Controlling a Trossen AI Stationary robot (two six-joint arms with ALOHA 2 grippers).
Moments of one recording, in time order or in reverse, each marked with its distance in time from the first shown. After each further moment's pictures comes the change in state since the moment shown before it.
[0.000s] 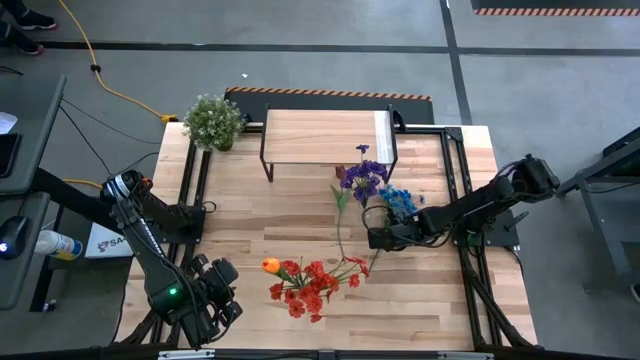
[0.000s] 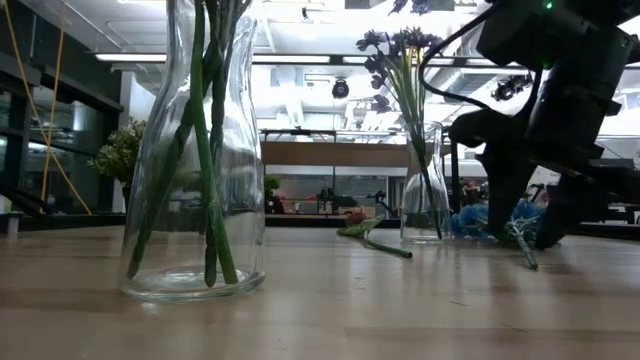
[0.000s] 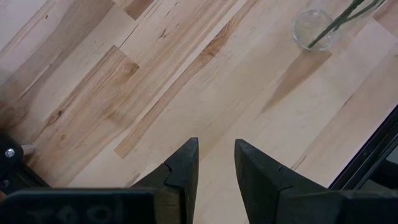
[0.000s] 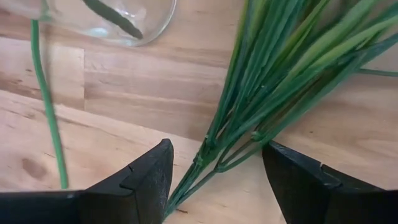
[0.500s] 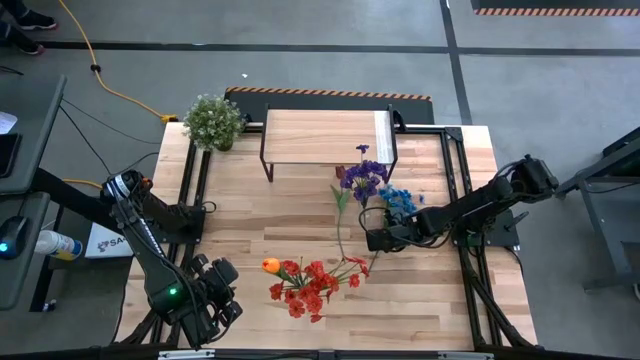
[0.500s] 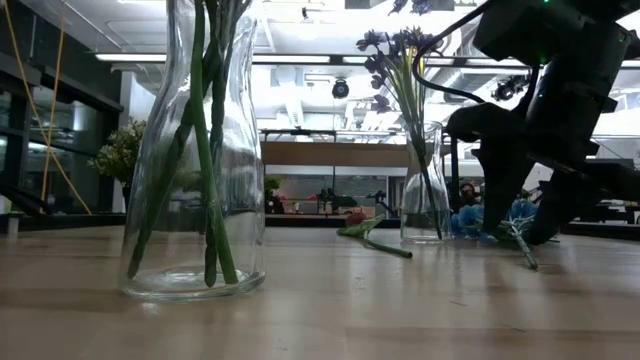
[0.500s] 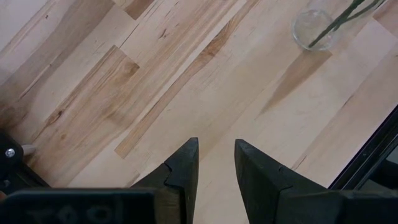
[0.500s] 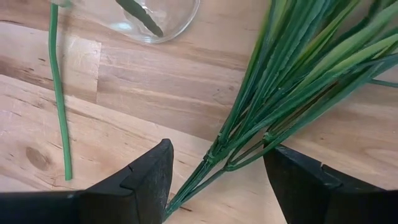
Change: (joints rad) left arm 0.000 0.000 0.000 0.000 0.000 0.000; right arm 0.004 0.003 0.029 -0.014 0.024 -0.072
